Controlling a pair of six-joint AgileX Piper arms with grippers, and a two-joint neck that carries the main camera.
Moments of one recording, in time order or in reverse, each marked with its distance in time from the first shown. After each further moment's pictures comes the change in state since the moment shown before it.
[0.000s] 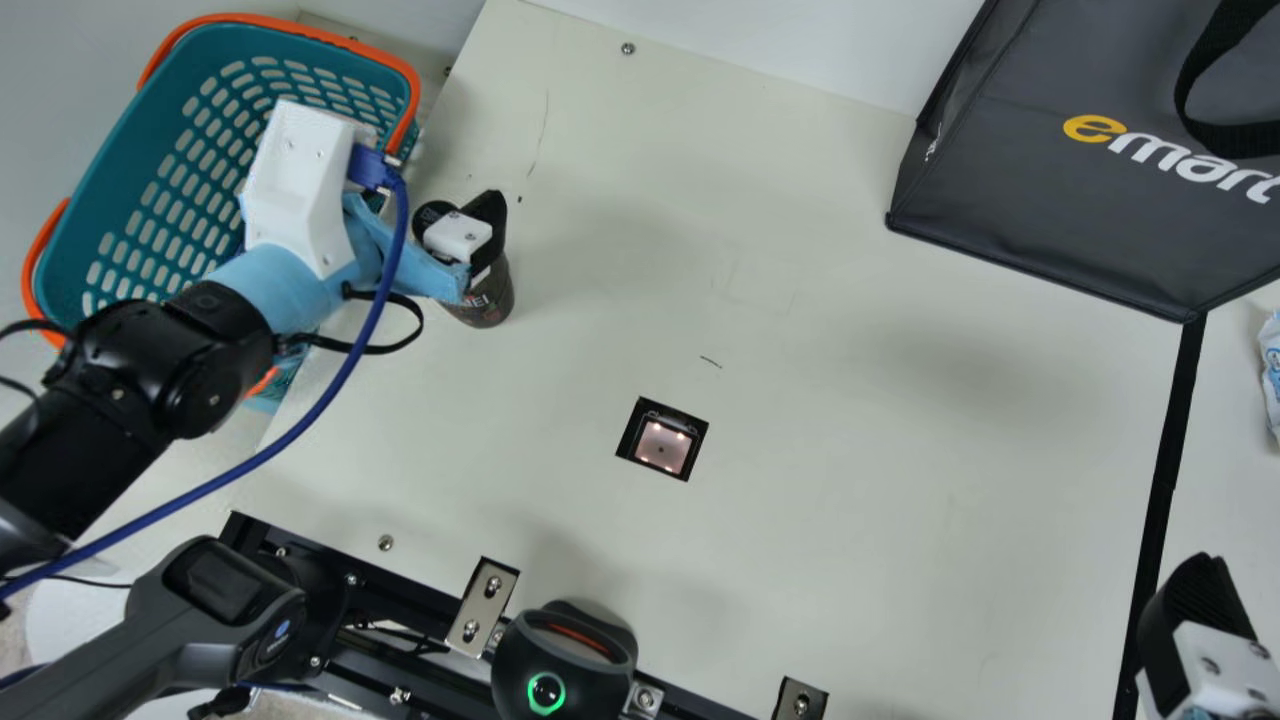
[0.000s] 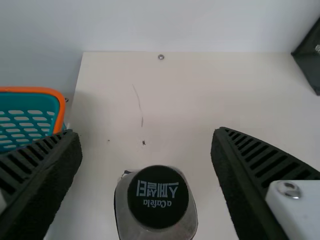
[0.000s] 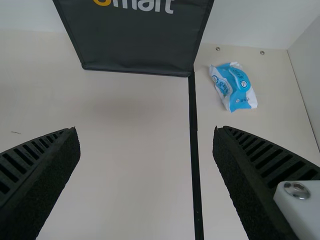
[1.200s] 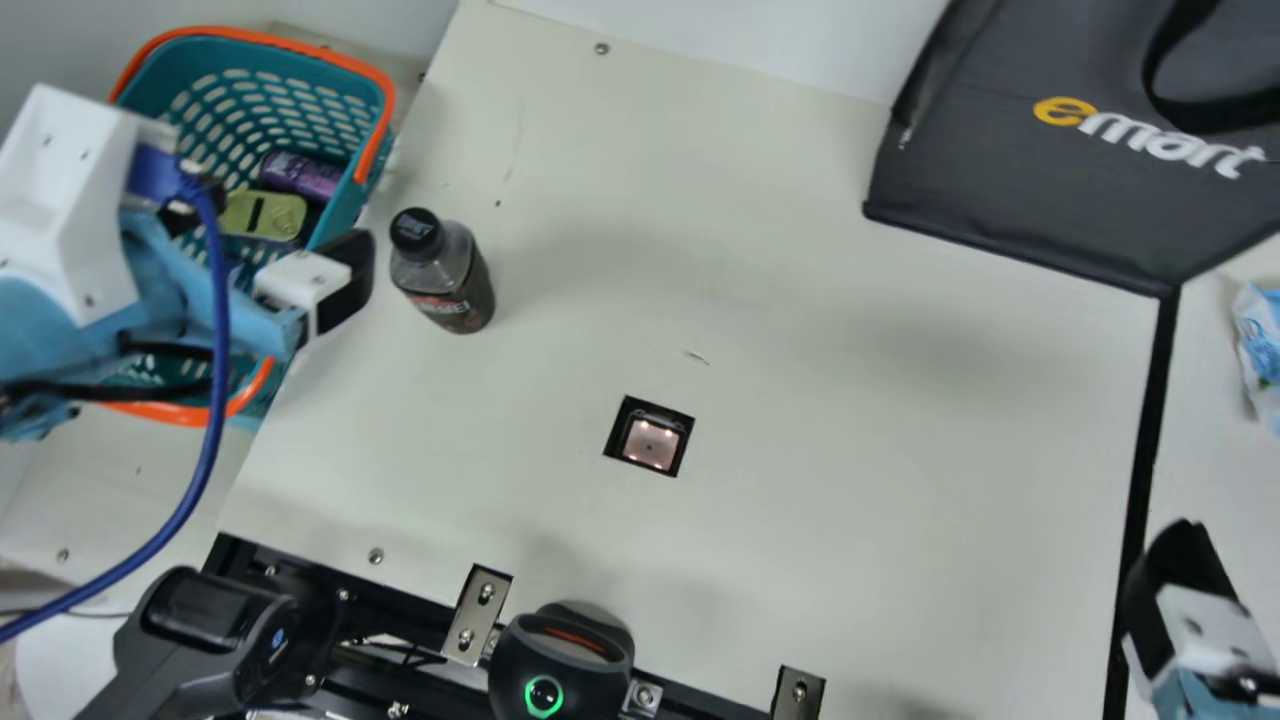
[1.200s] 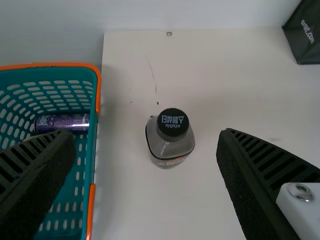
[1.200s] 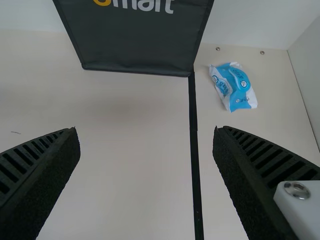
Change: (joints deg) left arm 10.1 -10.3 -20.6 -9.9 41.8 15.2; right arm 0.0 0.0 0.0 0.0 0.0 0.0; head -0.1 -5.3
